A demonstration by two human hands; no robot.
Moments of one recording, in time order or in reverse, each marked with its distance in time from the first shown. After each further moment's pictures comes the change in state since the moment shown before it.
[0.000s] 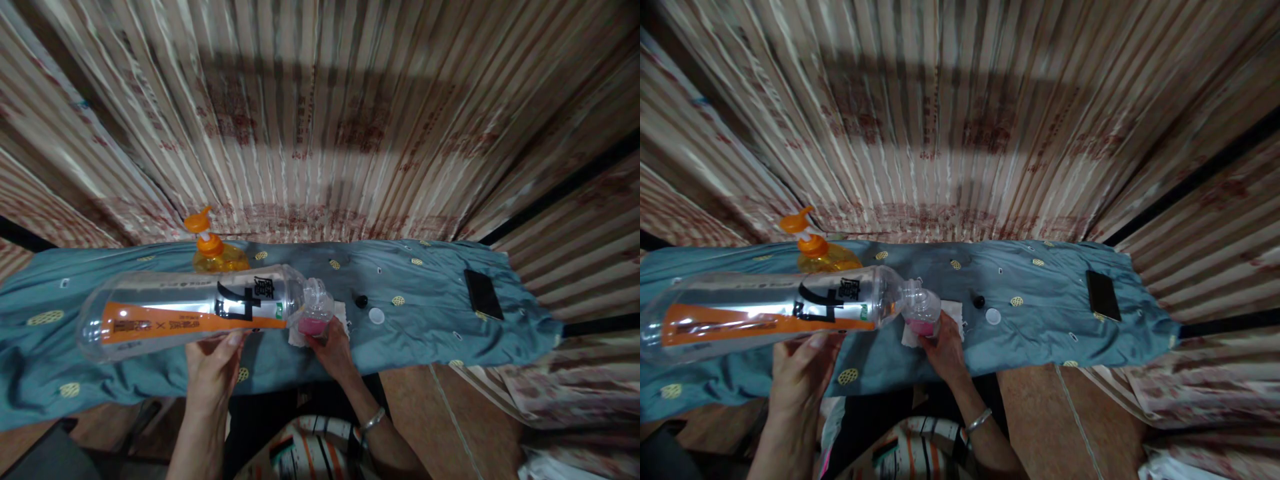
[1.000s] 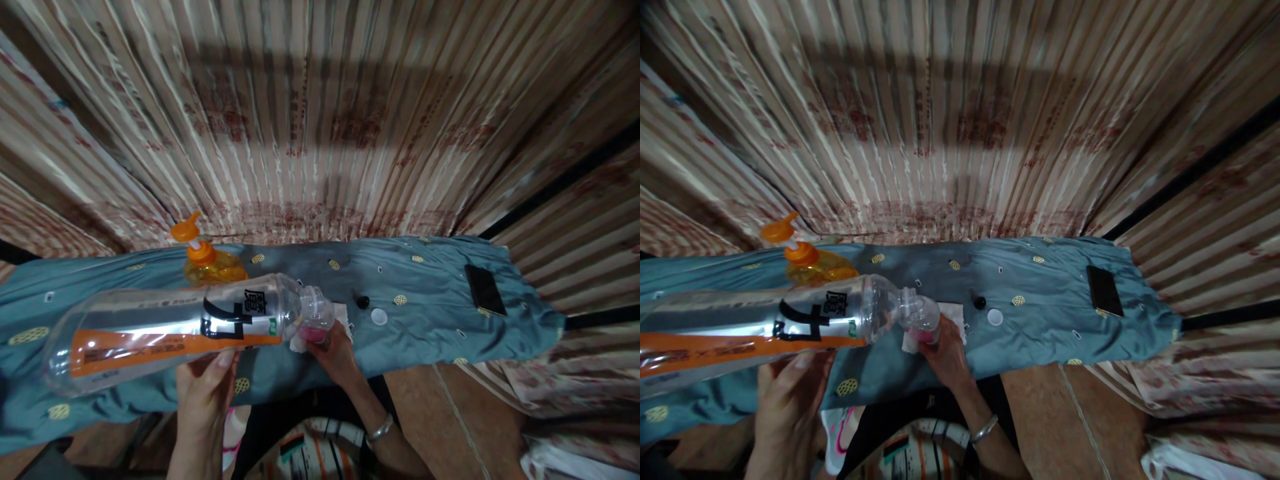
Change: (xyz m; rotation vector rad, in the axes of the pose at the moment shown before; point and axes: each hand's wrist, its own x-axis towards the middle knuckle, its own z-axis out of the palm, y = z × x) left_hand -0.002 -0.003 -0.016 -0.034 0.043 -0.034; right_hand -0.001 -0.007 -0.004 0.018 -0.008 0.019
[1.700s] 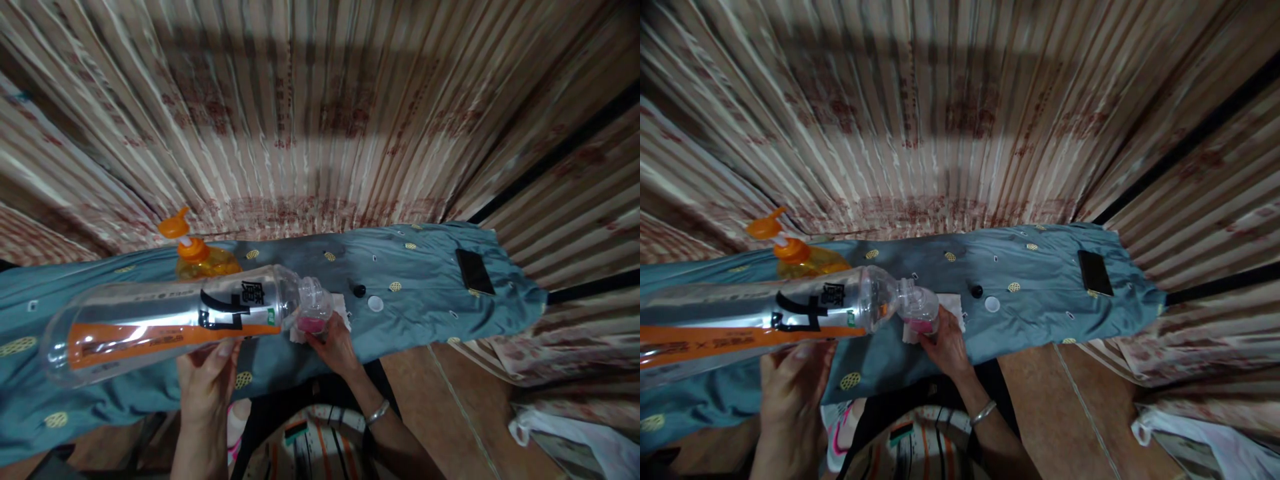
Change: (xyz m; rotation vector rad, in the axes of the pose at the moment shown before) left_hand 0.002 0.002 0.008 0.038 -0.056 0.044; right_hand -0.006 0.007 0.004 -0.129 0.006 -0.088
